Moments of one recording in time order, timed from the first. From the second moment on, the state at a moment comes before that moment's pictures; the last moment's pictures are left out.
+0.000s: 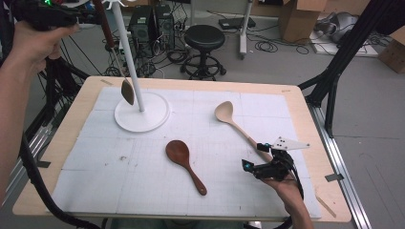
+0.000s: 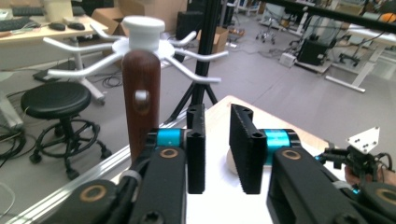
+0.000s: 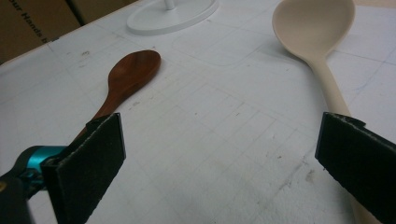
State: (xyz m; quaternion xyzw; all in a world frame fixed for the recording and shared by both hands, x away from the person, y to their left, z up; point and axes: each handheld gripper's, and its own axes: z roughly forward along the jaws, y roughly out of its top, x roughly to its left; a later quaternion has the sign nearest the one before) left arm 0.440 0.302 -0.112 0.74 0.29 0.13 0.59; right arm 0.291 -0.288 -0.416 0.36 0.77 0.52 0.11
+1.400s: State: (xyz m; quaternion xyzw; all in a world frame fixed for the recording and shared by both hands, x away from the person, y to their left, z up) left arm 0.347 0.273 -0.226 0.77 0.29 0.12 0.56; right arm 0.285 -0.273 -0.409 0.33 0.79 0.51 0.12
